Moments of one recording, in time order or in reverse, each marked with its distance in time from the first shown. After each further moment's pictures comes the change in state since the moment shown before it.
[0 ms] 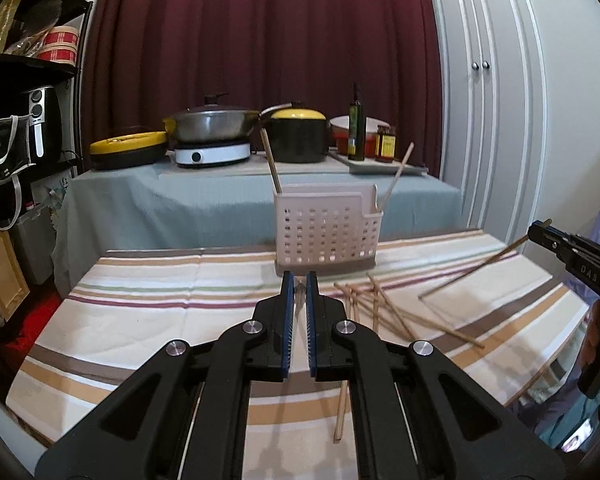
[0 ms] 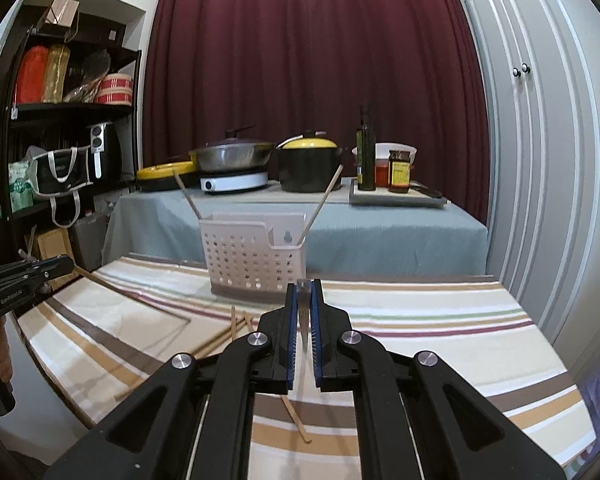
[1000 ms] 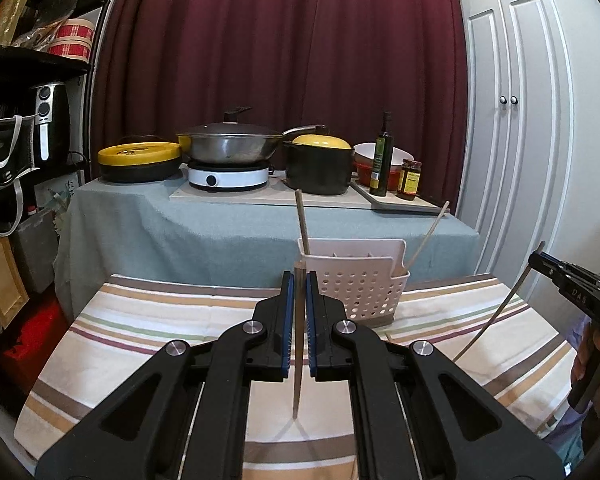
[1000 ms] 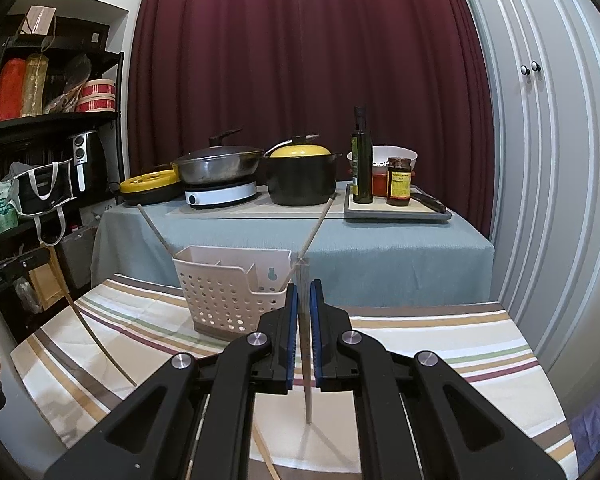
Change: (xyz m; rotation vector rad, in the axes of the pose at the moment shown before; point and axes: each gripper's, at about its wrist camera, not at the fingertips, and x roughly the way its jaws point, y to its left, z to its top) left arm 0.033 0.034 0.070 -0.076 -0.028 0.015; right arm 0.051 -0.020 0.053 0.015 0.028 -0.002
